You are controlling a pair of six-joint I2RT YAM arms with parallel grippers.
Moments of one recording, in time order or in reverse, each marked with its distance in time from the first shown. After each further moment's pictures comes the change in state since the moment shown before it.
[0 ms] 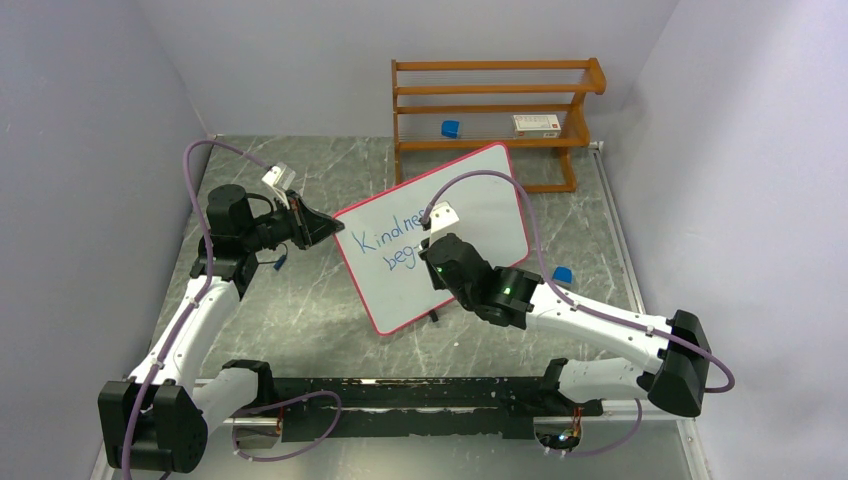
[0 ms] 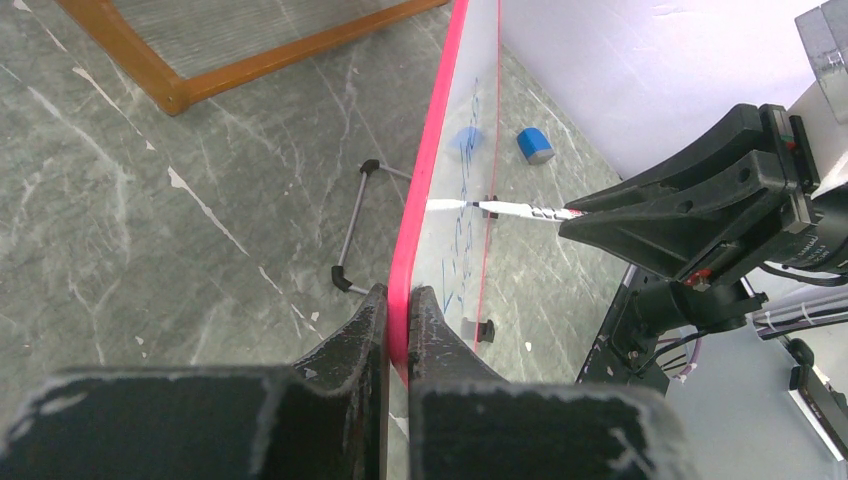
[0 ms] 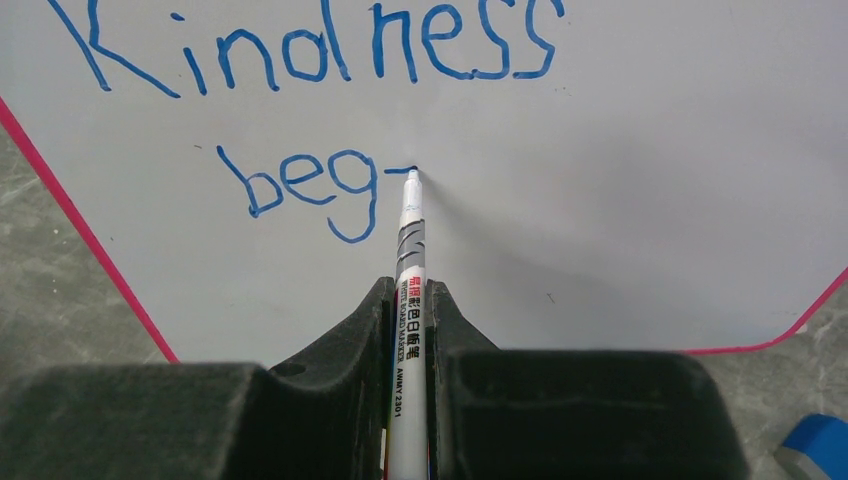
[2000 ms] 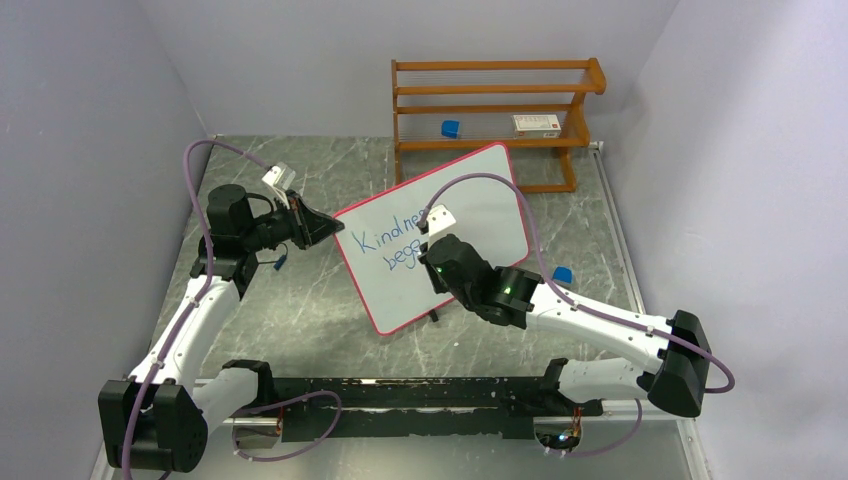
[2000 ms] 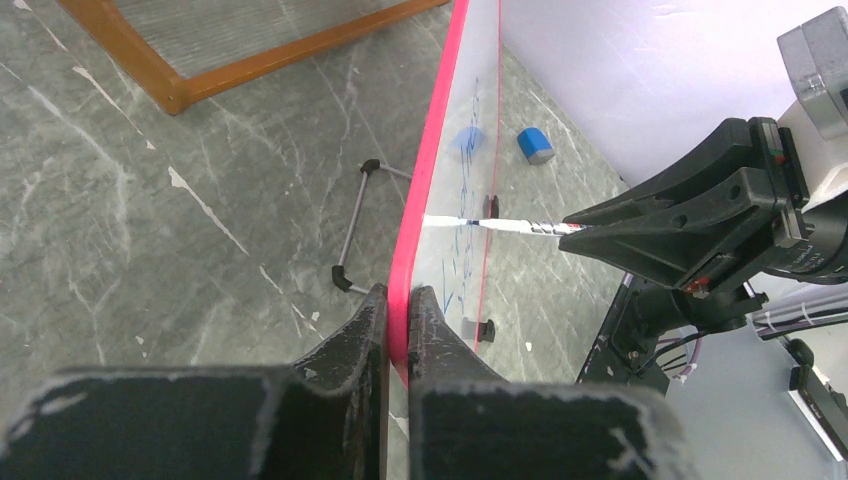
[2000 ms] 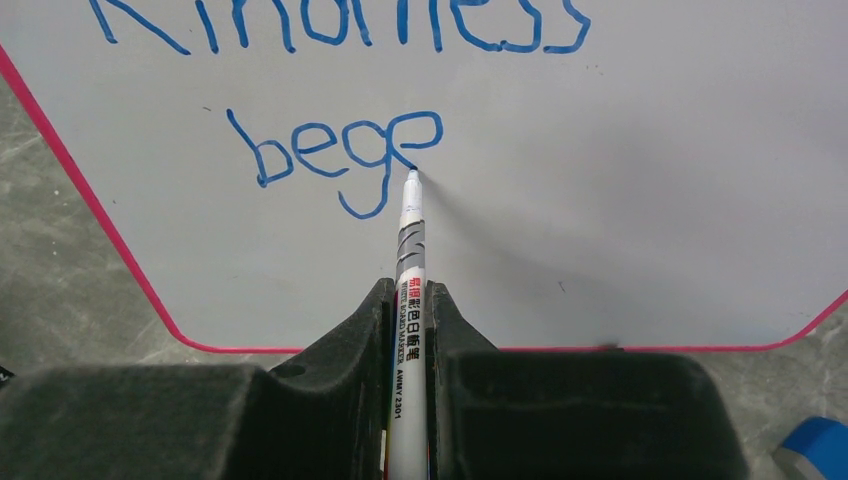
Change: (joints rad) left arm 0.000 0.003 0.000 0.001 0.000 0.000; right arm -0.003 0.000 0.000 -0.032 -0.058 -0.021
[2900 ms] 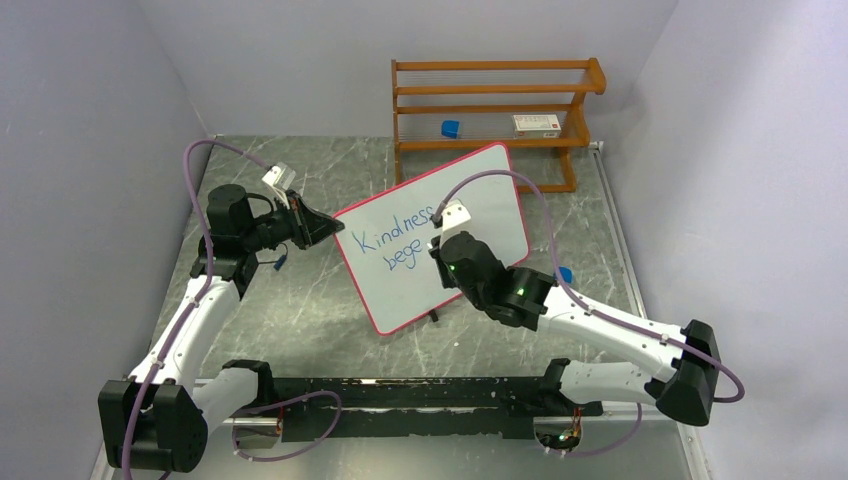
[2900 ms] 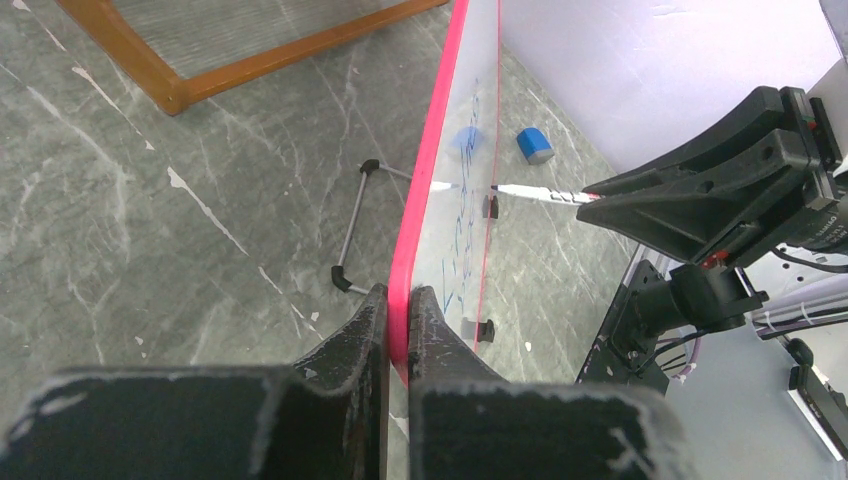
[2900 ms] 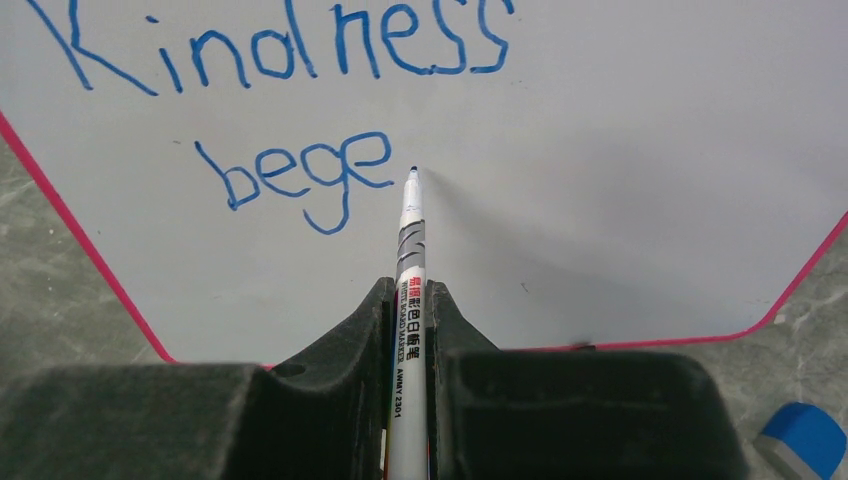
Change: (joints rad) left arm 0.000 0.000 0.000 0.000 0.001 0.000; right arm -0.017 -0.067 -0.016 0.001 0.042 0.009
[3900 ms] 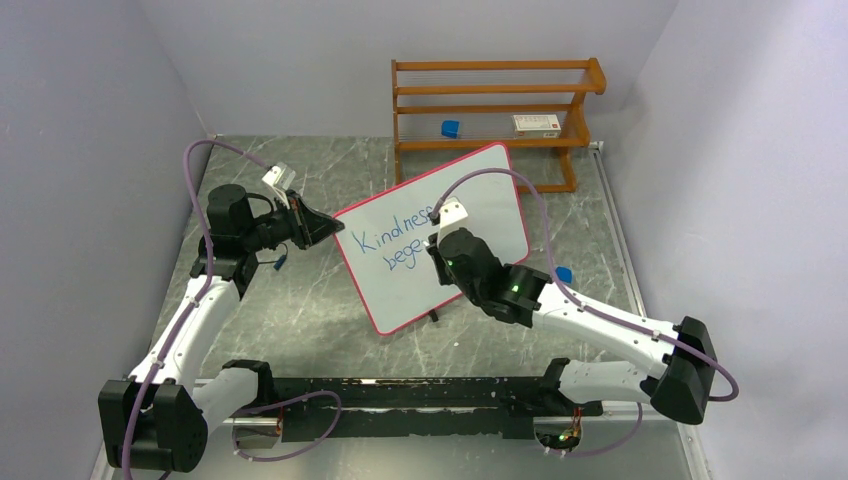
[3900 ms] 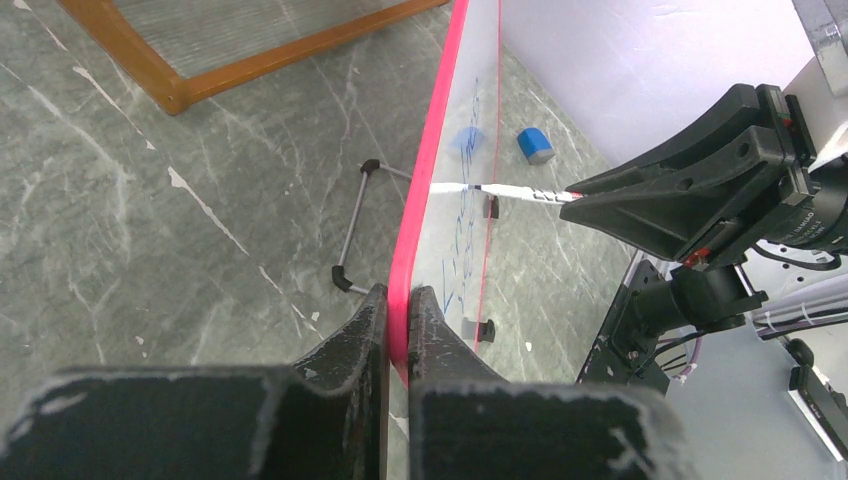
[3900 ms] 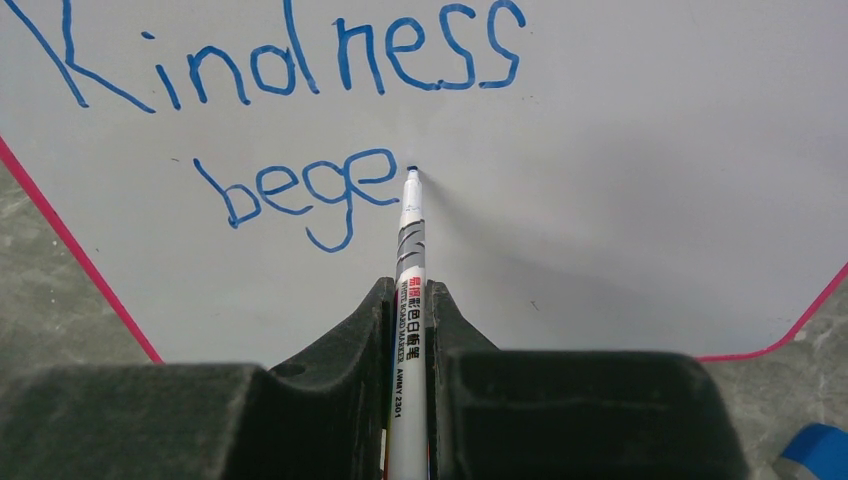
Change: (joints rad) left arm 0.000 0.000 0.000 0.000 0.000 0.000; right arm -0.037 0.031 -0.013 0.062 -0.039 -0.014
